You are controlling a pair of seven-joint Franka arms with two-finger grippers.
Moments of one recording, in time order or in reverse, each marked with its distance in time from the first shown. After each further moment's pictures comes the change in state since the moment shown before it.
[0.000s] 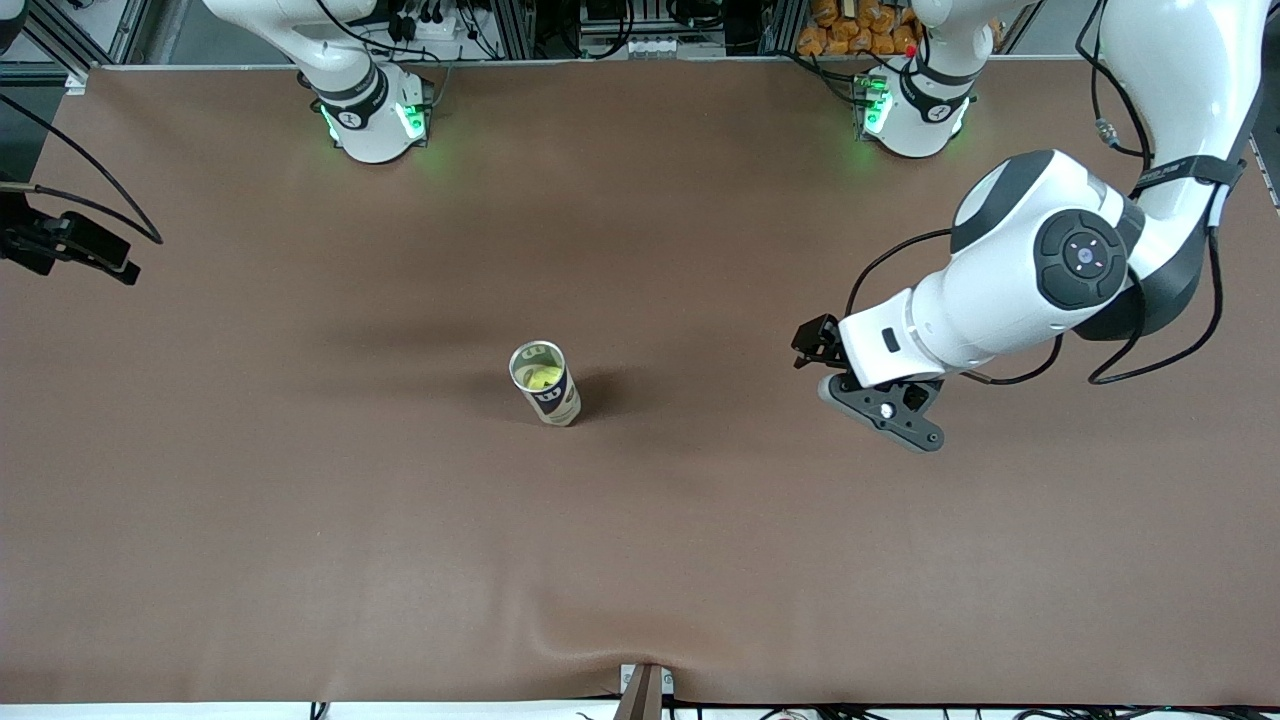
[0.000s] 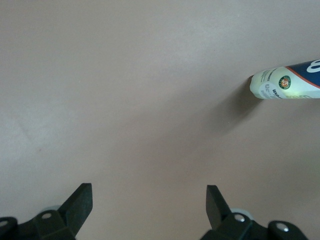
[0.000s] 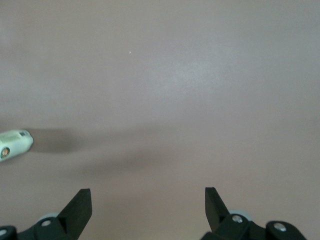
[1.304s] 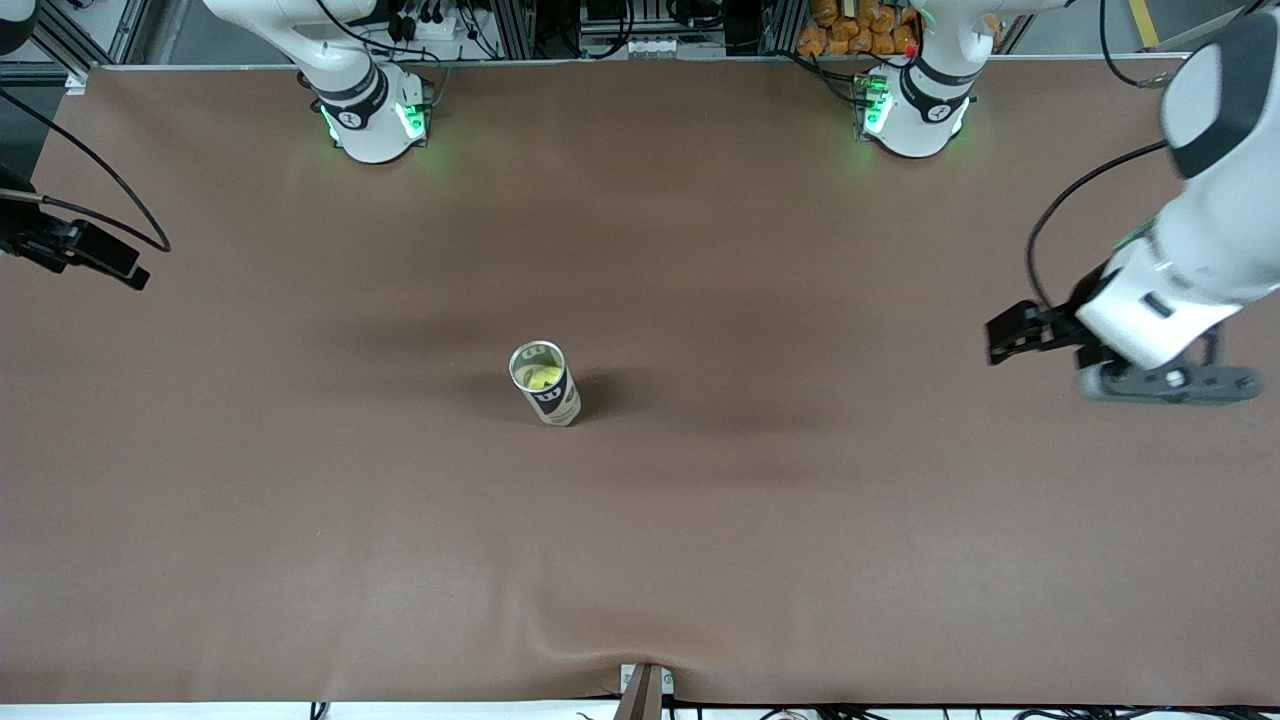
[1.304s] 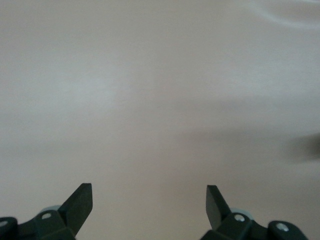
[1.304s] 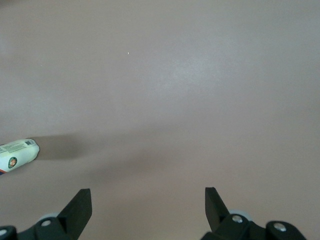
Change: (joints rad) left arm -0.408 -0.378 0.881 0.022 -0.259 -0.178 -0.013; right arm 0.000 -0.006 0.012 -0.013 0.005 0.003 0.065
